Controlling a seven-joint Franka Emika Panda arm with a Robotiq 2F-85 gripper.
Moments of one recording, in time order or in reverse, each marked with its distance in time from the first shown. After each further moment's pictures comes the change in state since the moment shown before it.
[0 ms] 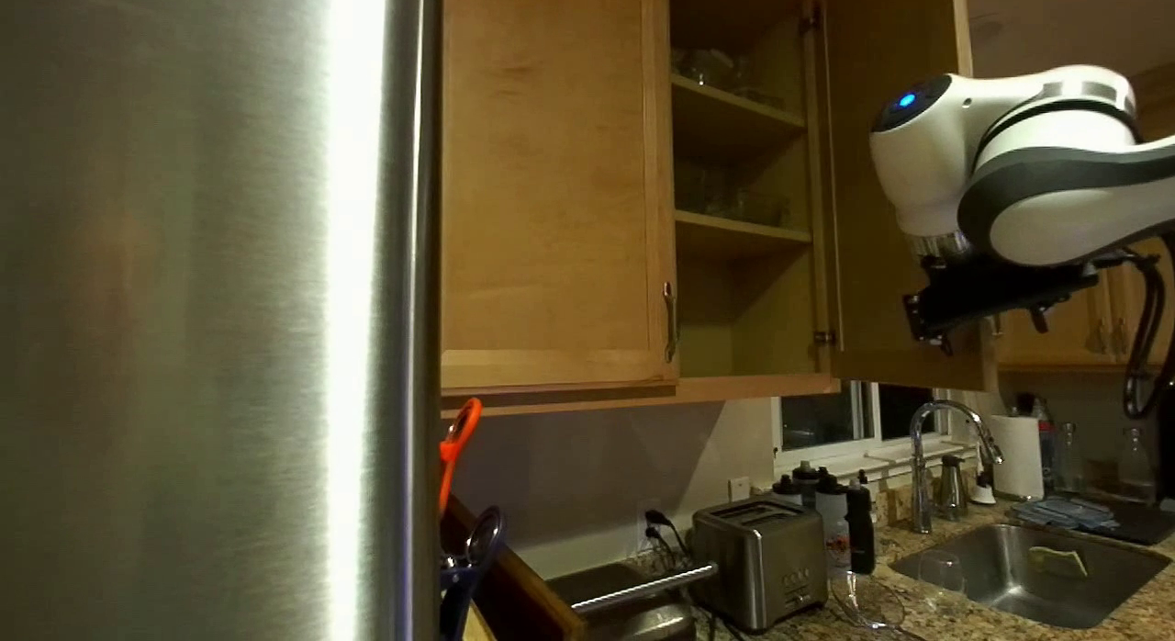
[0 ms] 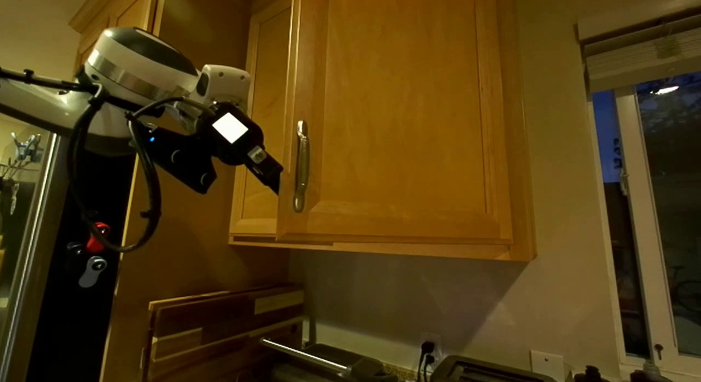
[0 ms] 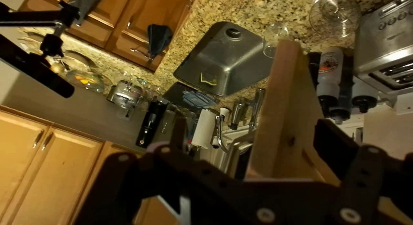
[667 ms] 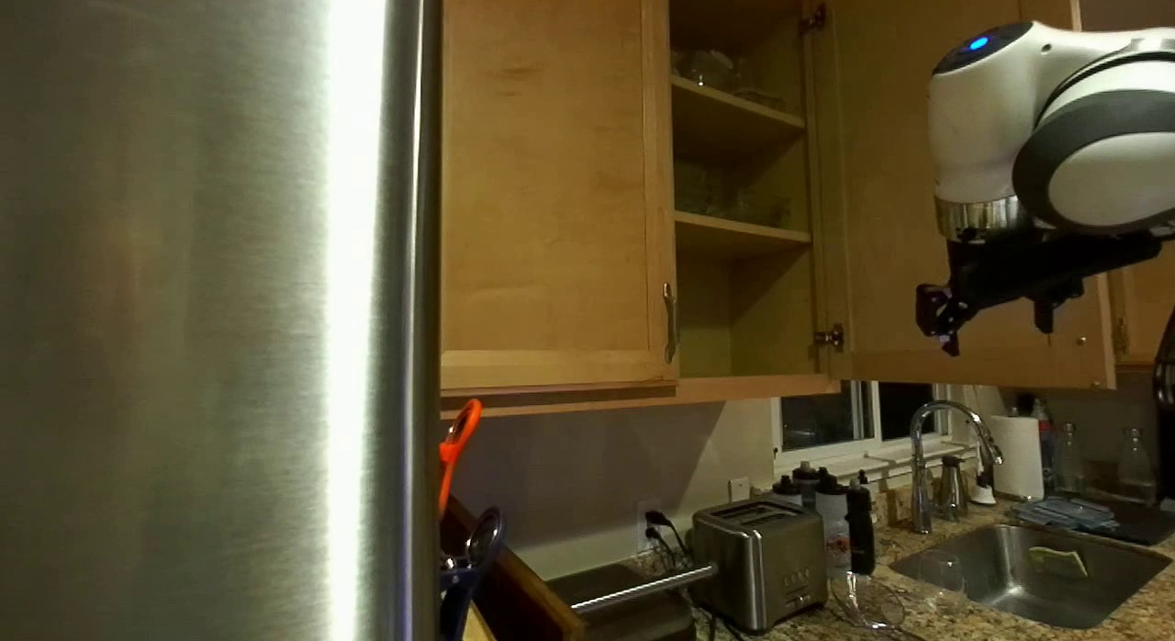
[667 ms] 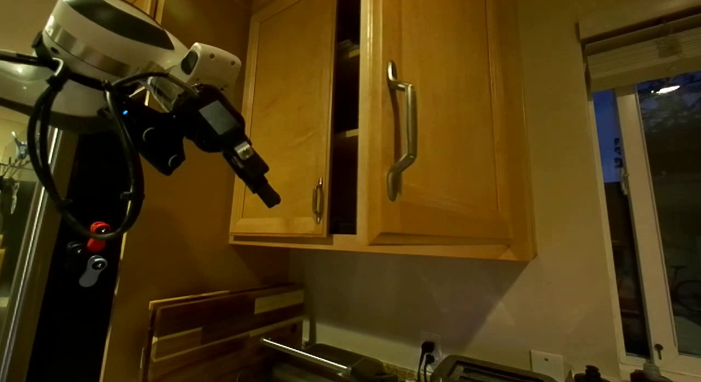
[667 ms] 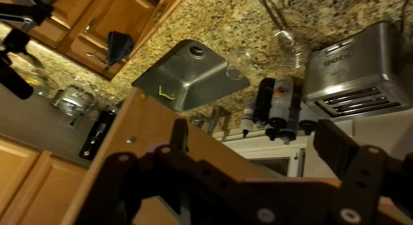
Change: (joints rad) arm 0.069 -0.124 -0.049 -0.029 0.110 0.030 -0.212
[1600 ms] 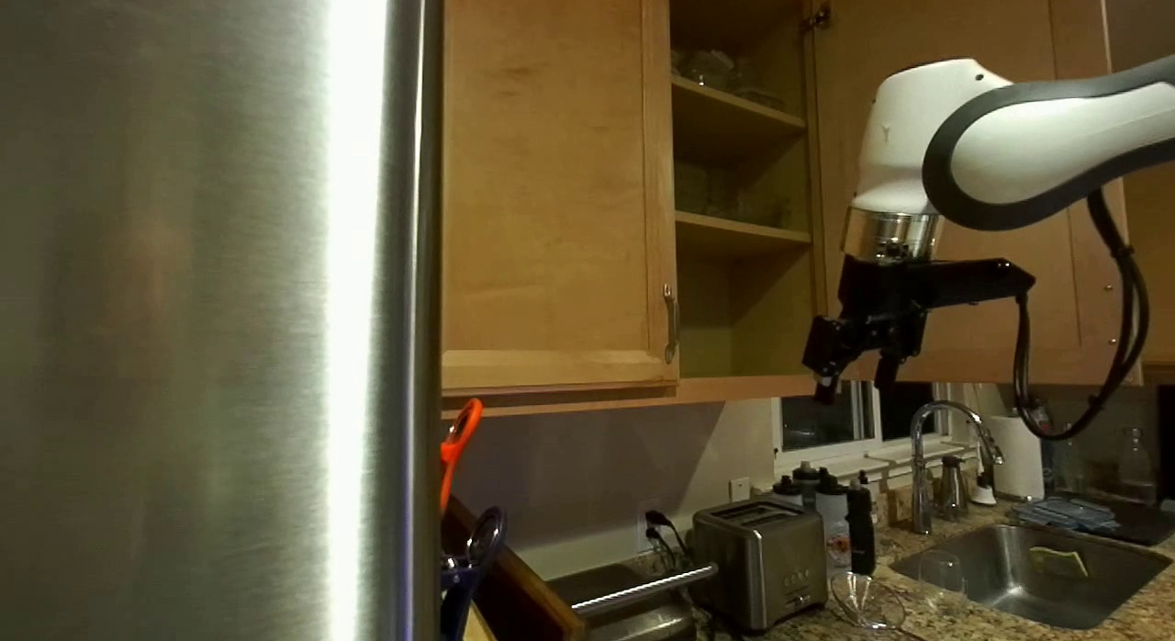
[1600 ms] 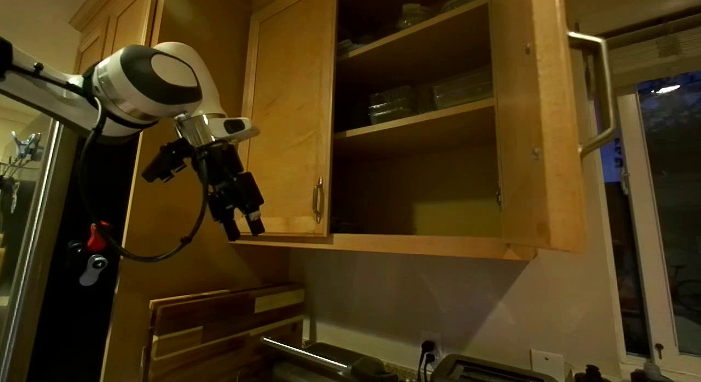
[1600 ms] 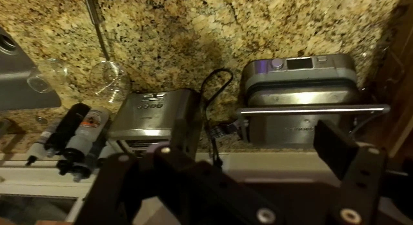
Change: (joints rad) arm 0.034 0.186 0.028 0.025 0.487 0.312 -0.544
